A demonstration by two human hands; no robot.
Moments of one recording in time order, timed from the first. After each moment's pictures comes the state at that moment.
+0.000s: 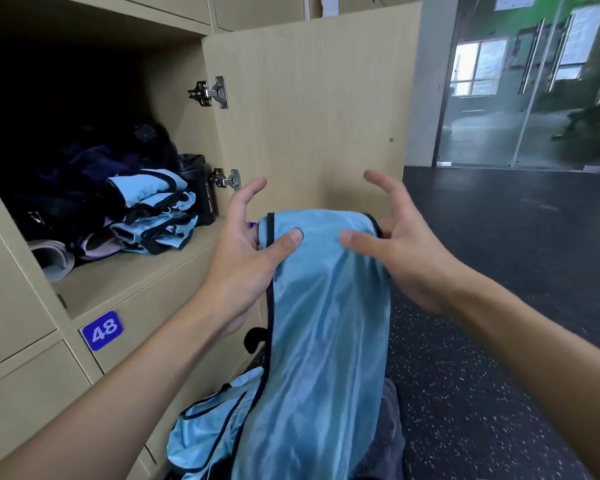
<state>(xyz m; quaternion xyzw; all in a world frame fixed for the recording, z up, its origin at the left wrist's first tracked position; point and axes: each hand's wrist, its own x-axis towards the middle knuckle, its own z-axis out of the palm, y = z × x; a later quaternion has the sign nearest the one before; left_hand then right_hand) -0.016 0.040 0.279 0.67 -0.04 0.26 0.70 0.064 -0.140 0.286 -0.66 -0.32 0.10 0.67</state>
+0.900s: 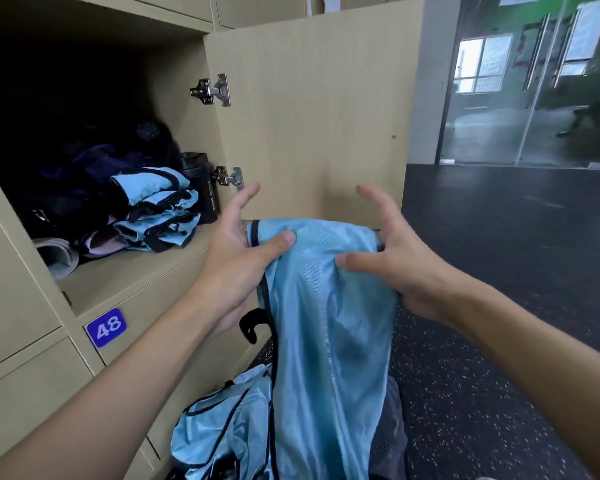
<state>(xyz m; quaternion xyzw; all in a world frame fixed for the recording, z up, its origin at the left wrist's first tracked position) -0.020 0.046 0.278 0.66 0.01 0.24 0.71 0.067 -0.137 0.273 -0.68 -0.31 0.13 0.65</state>
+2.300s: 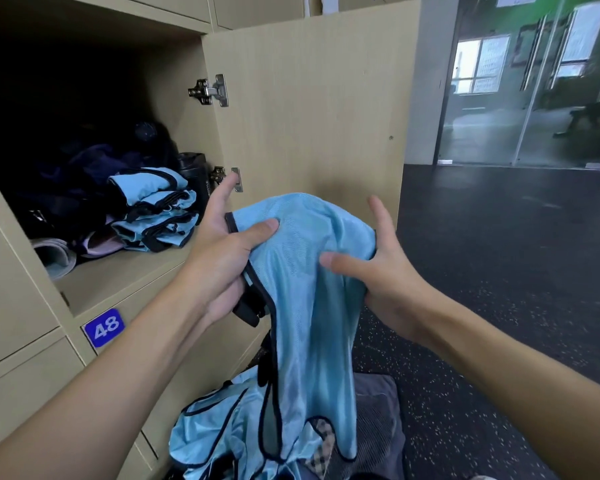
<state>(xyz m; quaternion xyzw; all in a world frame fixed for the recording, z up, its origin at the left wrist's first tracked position) -0.020 0.051 0.290 0.60 0.04 0.25 0.76 0.060 -0.122 0.250 -0.59 -0.27 0.13 0.75</state>
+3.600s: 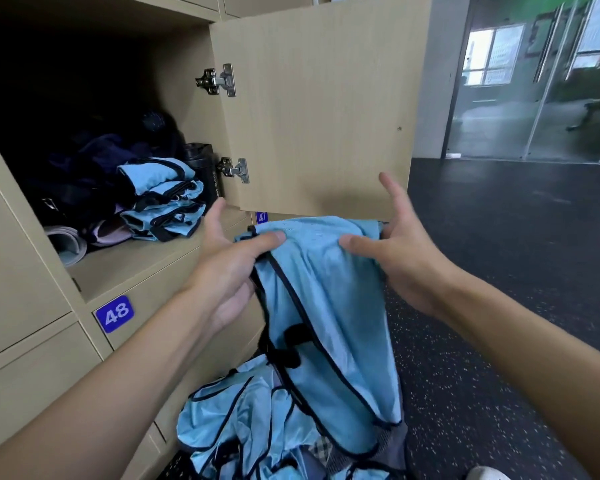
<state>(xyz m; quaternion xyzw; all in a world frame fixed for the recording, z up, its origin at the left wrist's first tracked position) -0.025 0.049 0.275 0.55 0.15 0.24 0.78 0.070 -0.129 0.262 -0.64 -0.27 0.10 0.71</state>
